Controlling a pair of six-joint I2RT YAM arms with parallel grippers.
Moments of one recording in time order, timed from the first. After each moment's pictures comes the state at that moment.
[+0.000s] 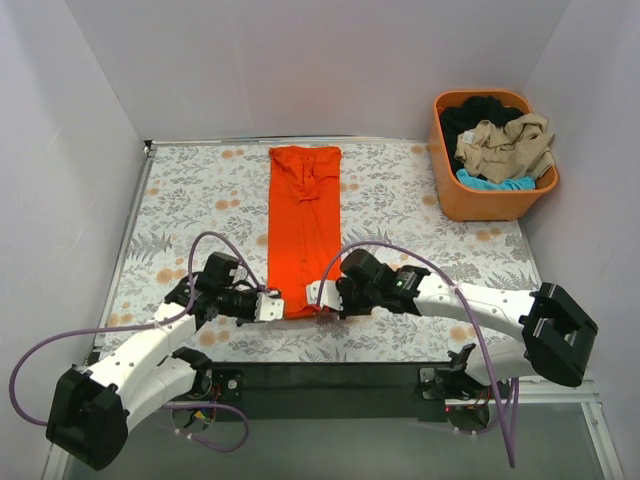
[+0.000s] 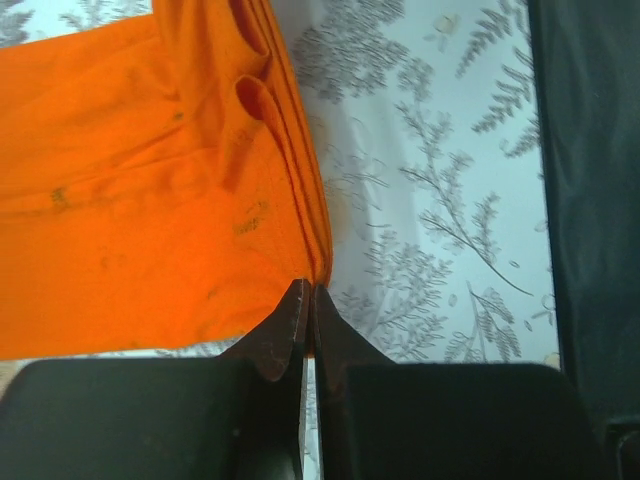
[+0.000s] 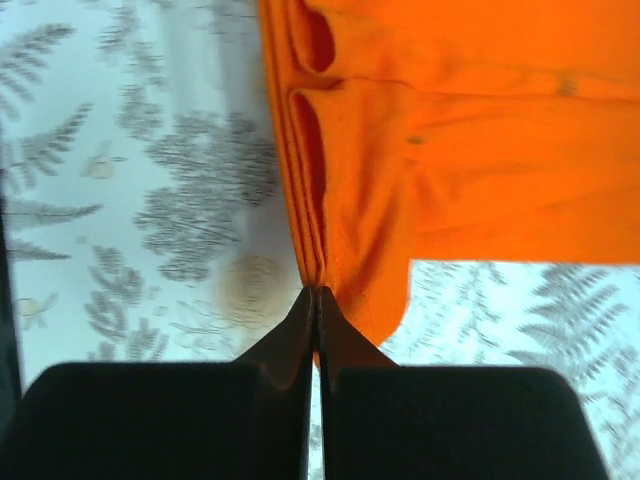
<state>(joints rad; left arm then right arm) -0.45 0.89 0.45 -0.56 0.73 1.12 1.05 1.33 0.78 -0.38 -0.20 -0.69</state>
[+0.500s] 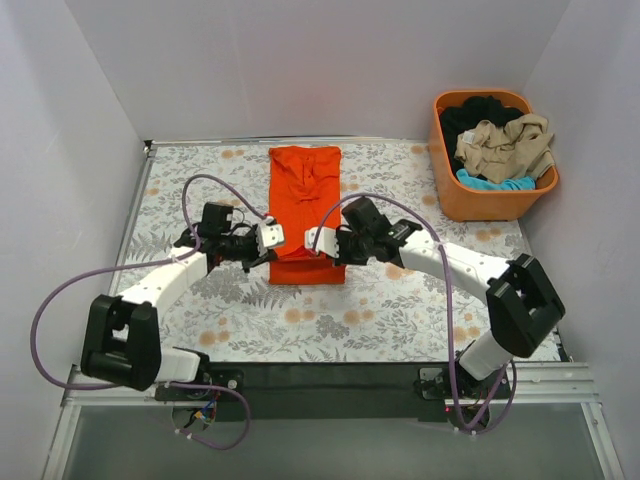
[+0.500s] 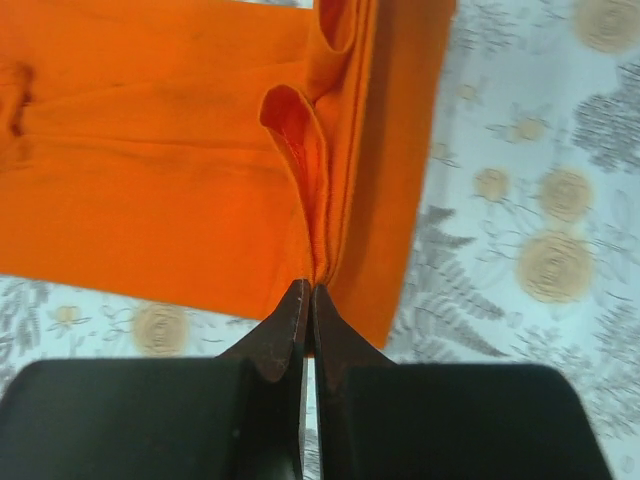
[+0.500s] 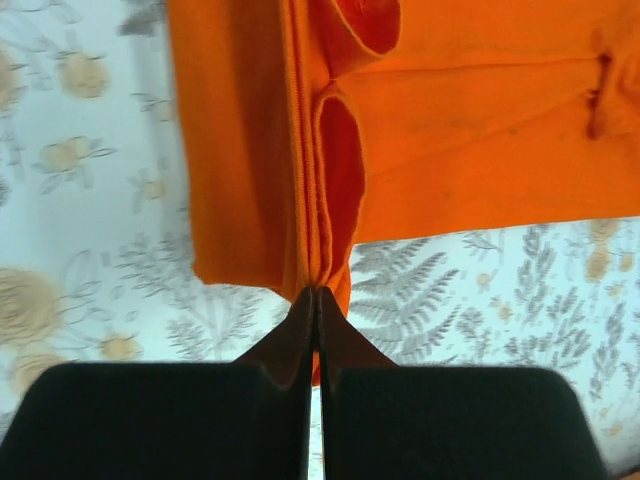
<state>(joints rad) -0.27 1.29 0.74 -0.35 0.77 0.92 0.81 1.52 1.04 -0.42 -0.21 -0.84</state>
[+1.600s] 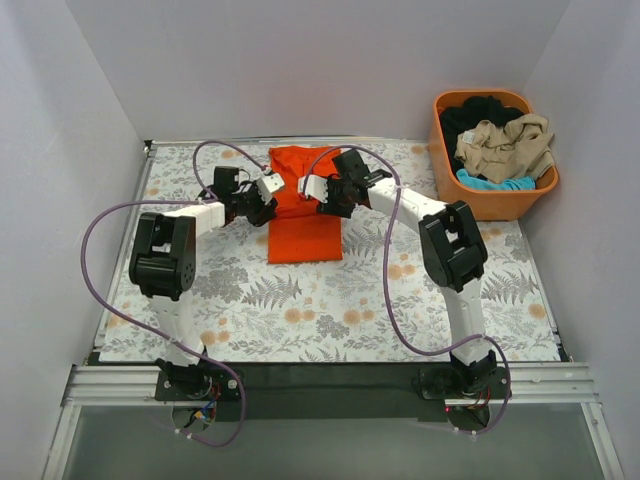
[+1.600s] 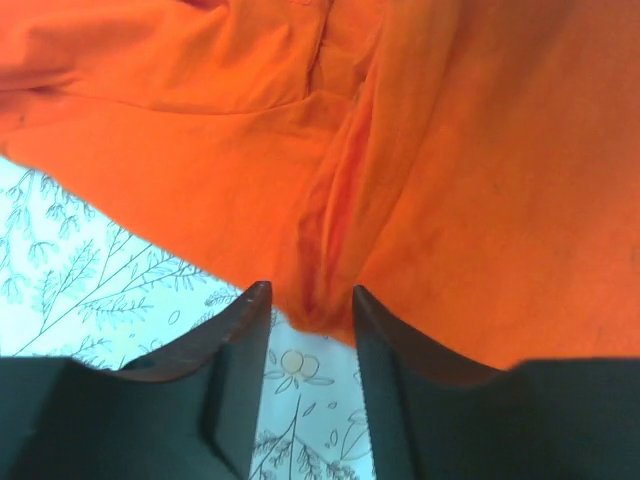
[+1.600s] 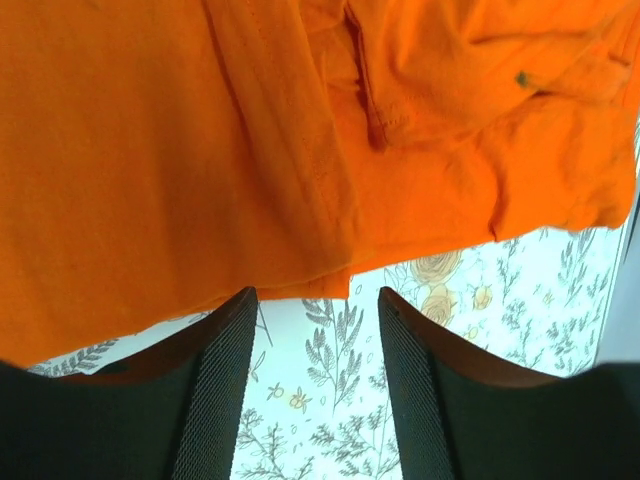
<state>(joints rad) -0.15 1.96 1.19 0.01 0.63 0.73 0.58 2.16 1.71 -0.44 -0.23 -1.00</state>
